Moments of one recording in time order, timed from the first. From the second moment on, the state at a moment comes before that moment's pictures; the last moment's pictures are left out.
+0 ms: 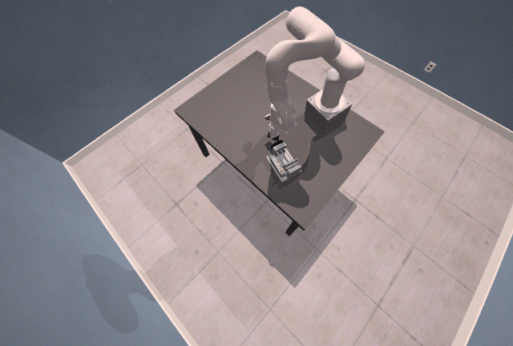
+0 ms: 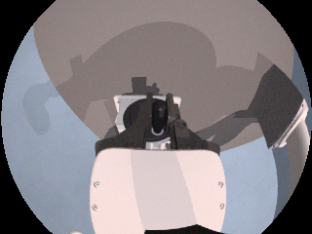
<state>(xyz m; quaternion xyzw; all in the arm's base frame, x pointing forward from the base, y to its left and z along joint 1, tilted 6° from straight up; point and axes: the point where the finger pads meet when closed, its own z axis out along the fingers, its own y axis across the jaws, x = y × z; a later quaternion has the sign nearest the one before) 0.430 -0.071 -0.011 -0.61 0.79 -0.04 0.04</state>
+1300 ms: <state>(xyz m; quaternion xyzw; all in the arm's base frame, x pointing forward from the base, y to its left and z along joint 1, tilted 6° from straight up) 0.449 -0.076 -0.008 -0.61 0.79 -0.04 0.04</state>
